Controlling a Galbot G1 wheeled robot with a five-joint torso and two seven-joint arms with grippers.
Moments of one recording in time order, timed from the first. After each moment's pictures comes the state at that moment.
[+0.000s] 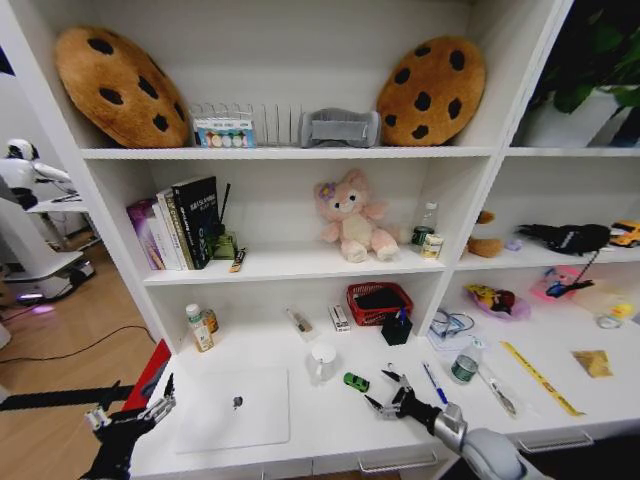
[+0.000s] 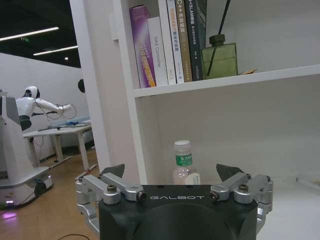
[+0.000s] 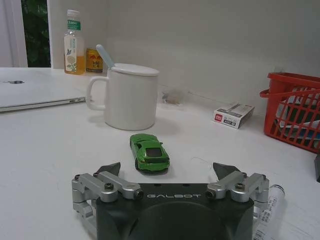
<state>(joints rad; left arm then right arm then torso) 2.01 -1.56 -0.94 -2.41 -0.19 0.04 0.04 -1.41 0.82 0.32 1.59 0.41 0.24 -0.50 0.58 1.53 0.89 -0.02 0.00</state>
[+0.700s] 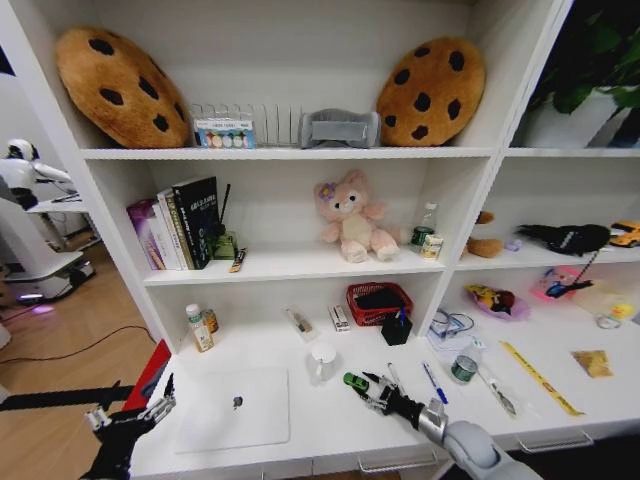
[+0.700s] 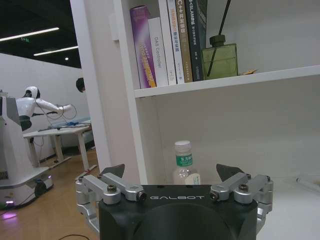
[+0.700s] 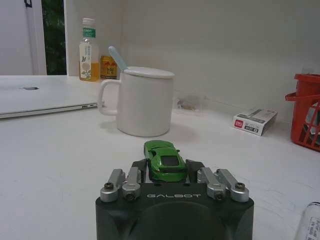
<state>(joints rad) 2.01 -1.56 -0.94 -2.41 -0.19 0.04 0.04 -1.32 0.85 0.23 1.51 0.42 0.25 -0.56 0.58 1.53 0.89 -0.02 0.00</state>
